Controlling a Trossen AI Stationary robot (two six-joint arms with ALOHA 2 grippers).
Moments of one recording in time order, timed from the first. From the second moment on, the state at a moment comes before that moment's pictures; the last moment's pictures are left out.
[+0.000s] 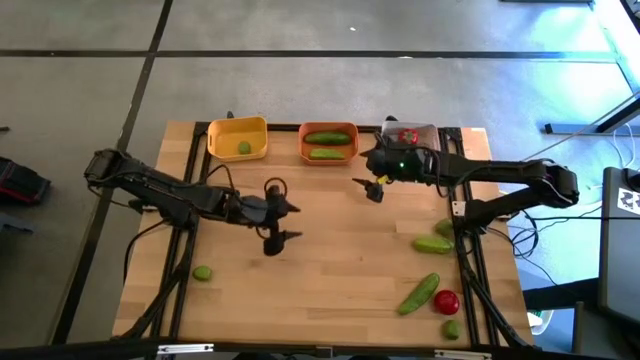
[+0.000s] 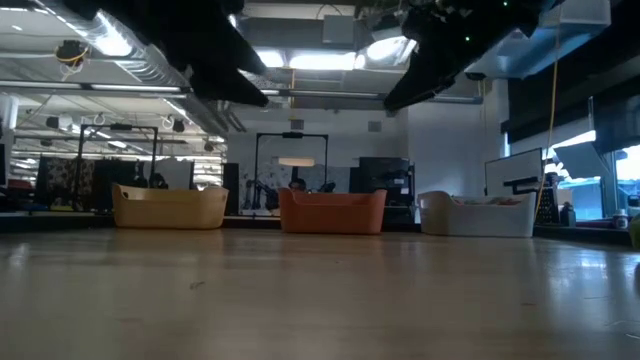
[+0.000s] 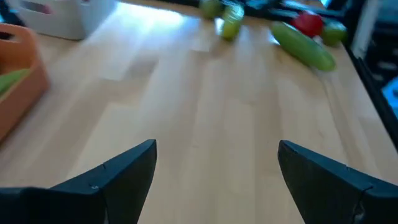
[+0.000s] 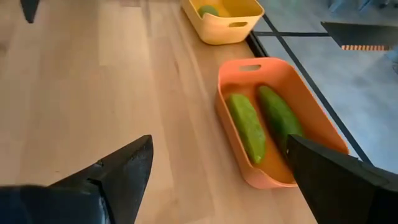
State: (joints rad) left arm -0.20 1.26 0.73 -0.03 -0.26 -0.28; right arm -0.21 1.25 0.92 -0.23 0.15 -0.15
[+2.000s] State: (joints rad) left arm -0.89 1.50 0.93 -1.09 0.08 -1.13; right arm -0.20 1.28 0.91 -0.24 0.14 -0.14
